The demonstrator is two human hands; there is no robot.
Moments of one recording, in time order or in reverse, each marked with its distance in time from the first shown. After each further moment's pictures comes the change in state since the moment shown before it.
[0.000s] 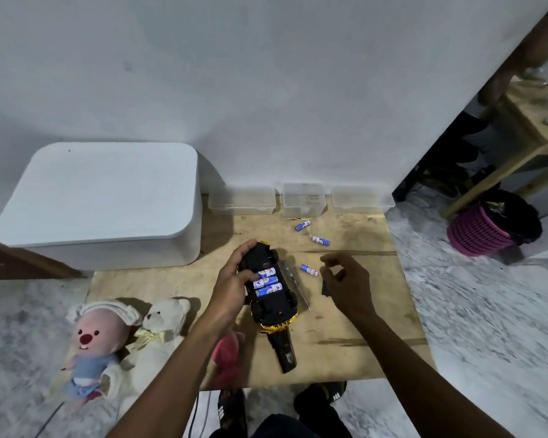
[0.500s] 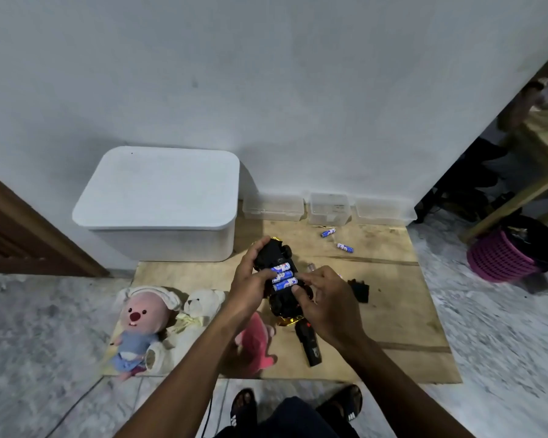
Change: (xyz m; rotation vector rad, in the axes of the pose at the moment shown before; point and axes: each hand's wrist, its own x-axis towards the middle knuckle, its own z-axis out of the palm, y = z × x) left_hand -0.031 0.004 -0.038 -0.037 0.002 0.133; right_hand -0.082 -0.106 0.024 -0.151 -0.114 -0.320
